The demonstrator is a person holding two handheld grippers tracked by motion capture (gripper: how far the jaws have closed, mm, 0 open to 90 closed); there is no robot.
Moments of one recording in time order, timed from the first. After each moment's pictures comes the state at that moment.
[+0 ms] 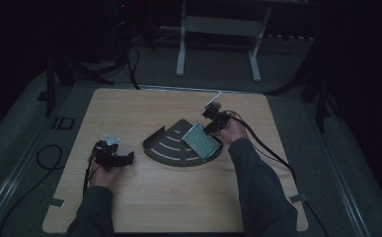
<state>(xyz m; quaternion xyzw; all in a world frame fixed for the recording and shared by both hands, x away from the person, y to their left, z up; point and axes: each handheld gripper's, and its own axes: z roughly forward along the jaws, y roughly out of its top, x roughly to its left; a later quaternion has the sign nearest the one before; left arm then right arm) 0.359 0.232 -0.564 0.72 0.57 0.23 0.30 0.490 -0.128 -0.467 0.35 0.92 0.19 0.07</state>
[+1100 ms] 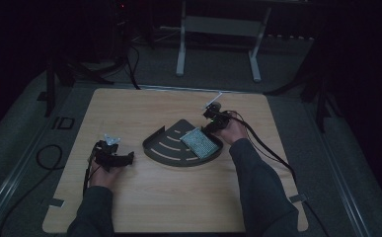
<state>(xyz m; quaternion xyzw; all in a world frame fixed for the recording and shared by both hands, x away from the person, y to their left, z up) 0.359 0.232 -0.564 0.72 0.57 0.23 0.30 0.489 -0.131 -0.467 0.34 0.91 0.20 0.11</state>
